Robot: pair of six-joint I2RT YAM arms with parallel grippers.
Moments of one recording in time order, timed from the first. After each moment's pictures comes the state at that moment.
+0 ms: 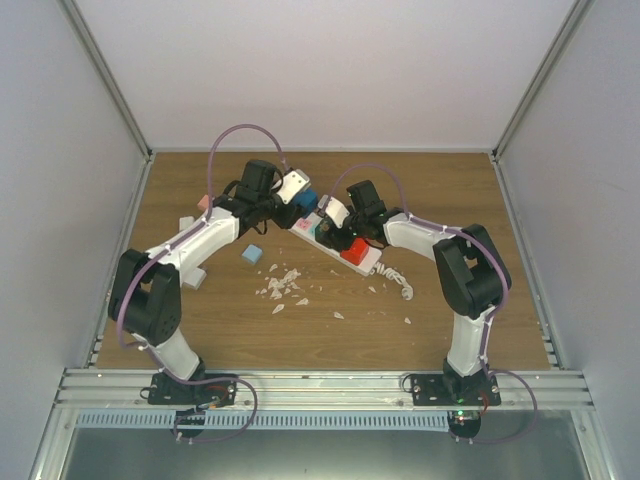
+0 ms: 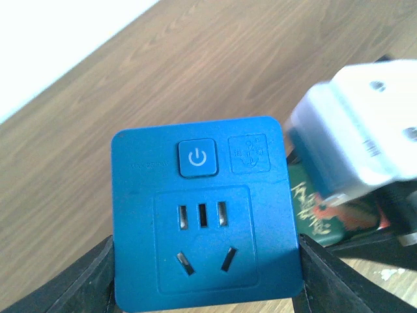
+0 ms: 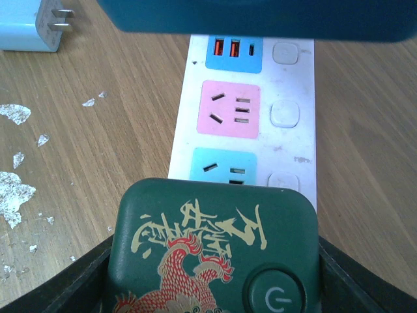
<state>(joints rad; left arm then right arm) -0.41 1.68 1.27 -0.31 0.20 0.32 0.51 1.93 1.24 -0.17 -0.36 -0.44</state>
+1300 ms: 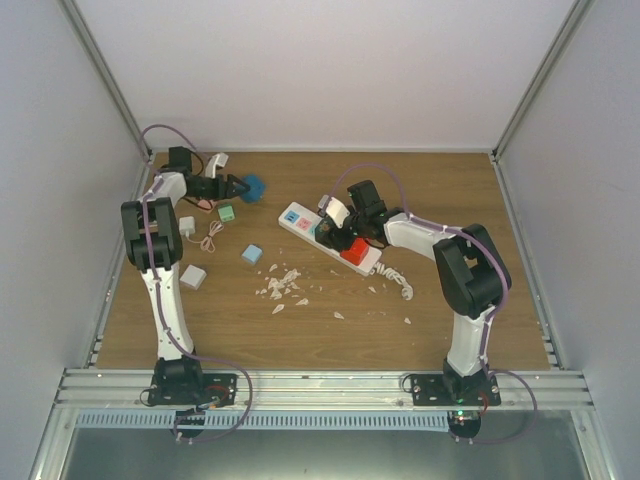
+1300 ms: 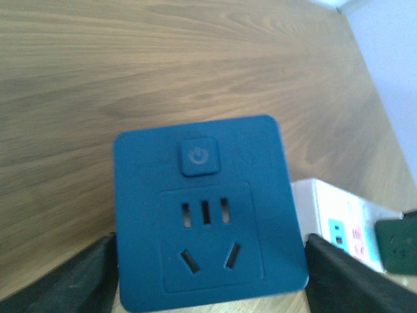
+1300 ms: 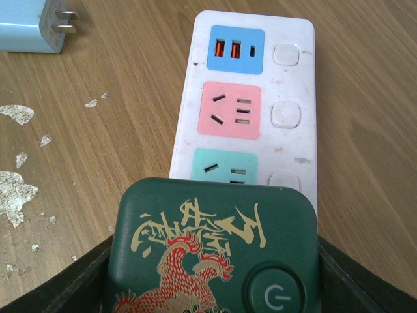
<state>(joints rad) 0.16 2.40 1.89 -0.59 0.96 0.17 0.51 1.93 1.24 -0.17 -0.37 -0.44</state>
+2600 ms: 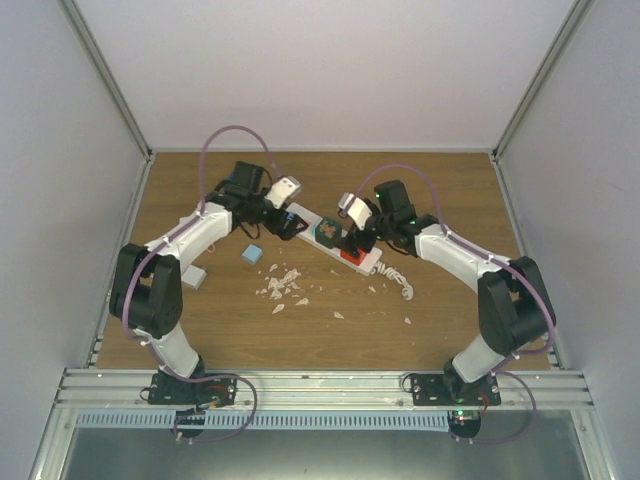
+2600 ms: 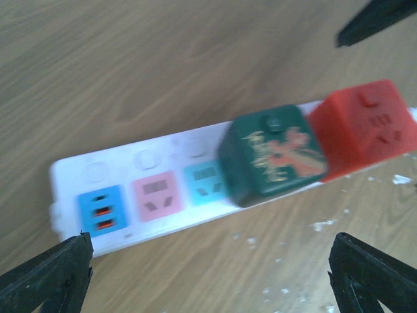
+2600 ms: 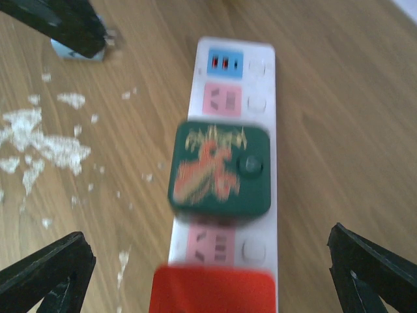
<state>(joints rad) -0.30 1.71 1.28 -0.44 0.48 0.31 0.46 1.62 1.08 -0.22 -0.39 -0.49</state>
